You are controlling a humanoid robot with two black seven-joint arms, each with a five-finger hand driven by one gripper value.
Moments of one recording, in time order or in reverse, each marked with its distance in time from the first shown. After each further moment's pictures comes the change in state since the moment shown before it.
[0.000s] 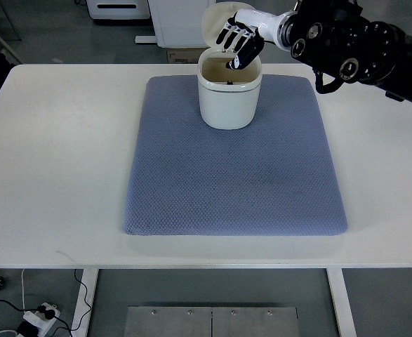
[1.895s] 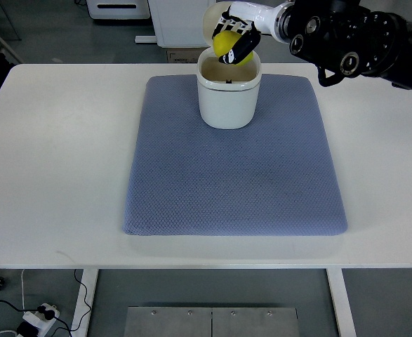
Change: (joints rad) left arm 0.000 0.000 0.000 0.000 0.000 0.000 0.000; right arm 0.058 0.000 -0.081 0.050 0.002 -0.029 0.040
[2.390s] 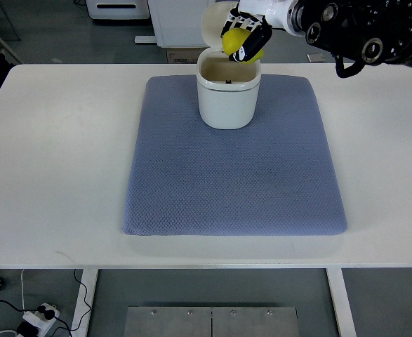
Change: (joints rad) left arm 0.000 0.000 0.000 0.000 0.000 0.000 0.000; right arm 0.073 -0.057 -0.035 0.089 0.001 0.032 0.002
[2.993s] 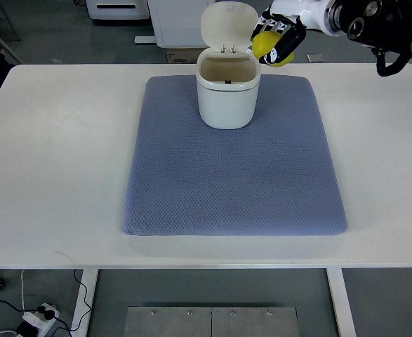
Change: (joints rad) left arm 0.000 0.000 0.000 0.000 0.000 0.000 0.000; right arm 0.038 -0.135 -0.015 0.116 -0.022 0.020 0.008
